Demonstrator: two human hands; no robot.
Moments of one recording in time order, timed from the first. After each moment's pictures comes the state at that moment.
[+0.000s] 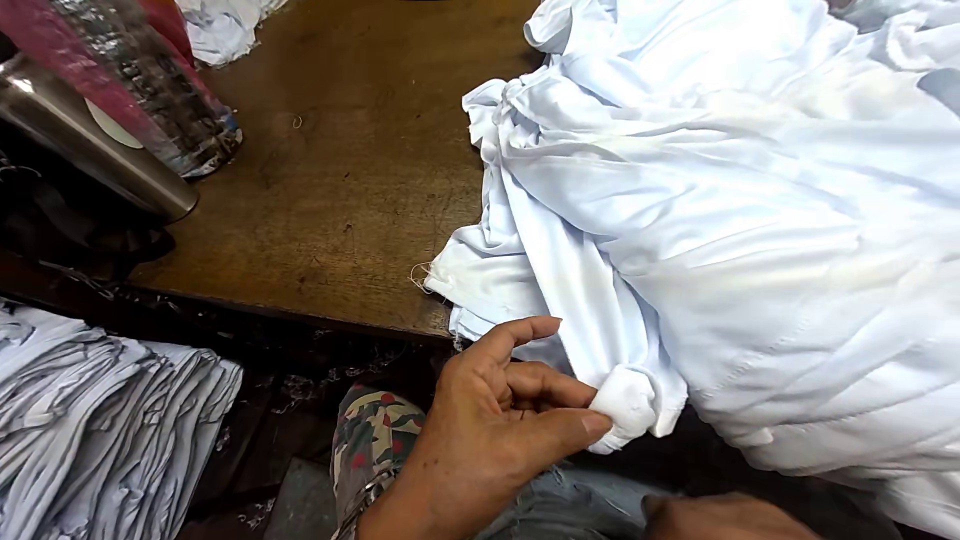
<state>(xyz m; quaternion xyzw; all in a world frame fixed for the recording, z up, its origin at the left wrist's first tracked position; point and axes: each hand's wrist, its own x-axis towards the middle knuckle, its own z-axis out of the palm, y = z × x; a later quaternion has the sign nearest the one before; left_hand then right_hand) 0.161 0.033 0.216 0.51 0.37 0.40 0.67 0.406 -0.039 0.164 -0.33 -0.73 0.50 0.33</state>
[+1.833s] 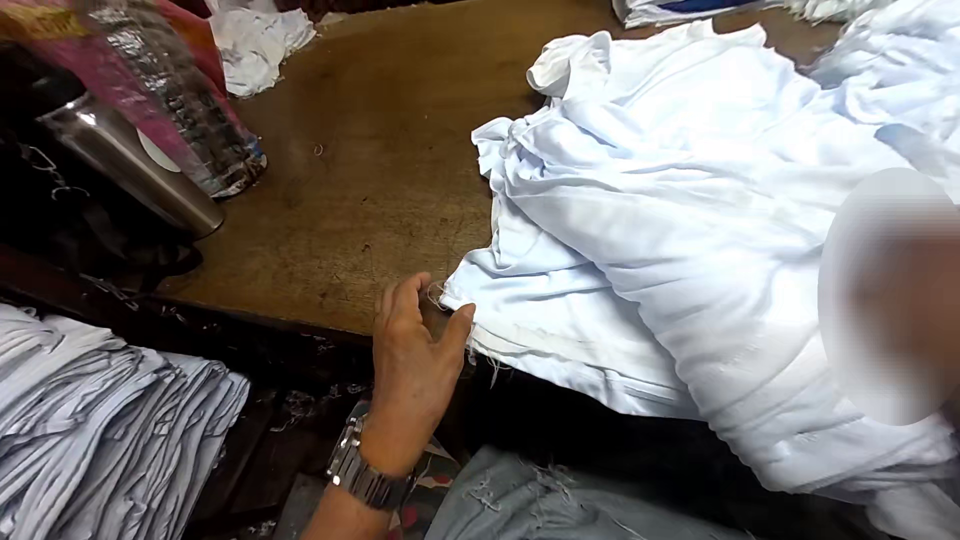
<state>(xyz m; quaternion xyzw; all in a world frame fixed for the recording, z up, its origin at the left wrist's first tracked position) 0.119 0.080 0.201 0.65 0.62 0.40 0.20 0.492 0.080 0.211 -0.70 -0.62 0.06 0.35</state>
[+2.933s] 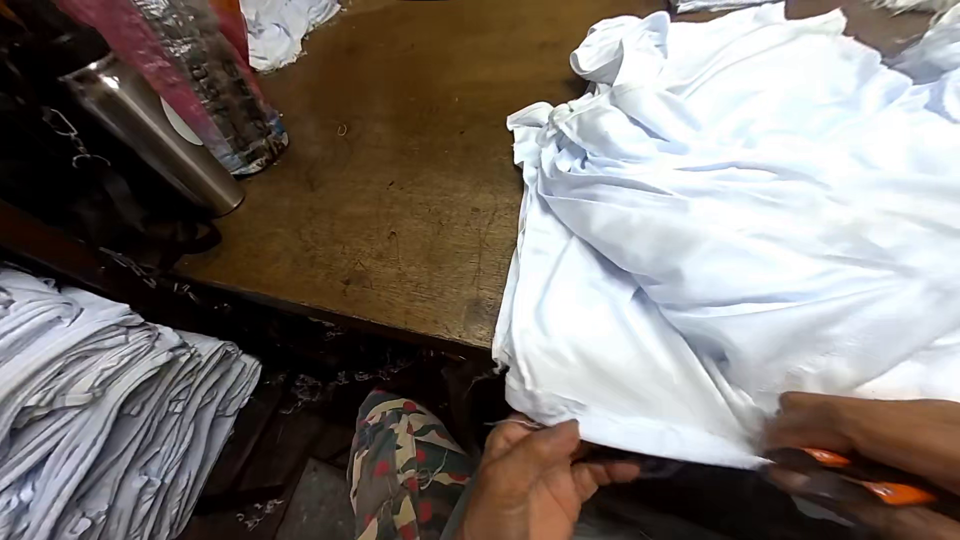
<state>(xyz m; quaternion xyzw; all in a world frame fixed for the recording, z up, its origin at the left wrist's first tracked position) 0.169 -0.004 0.155 0.11 0.18 0.55 0.81 0.444 0.035 0.219 -0.37 -0.84 0.32 0.24</state>
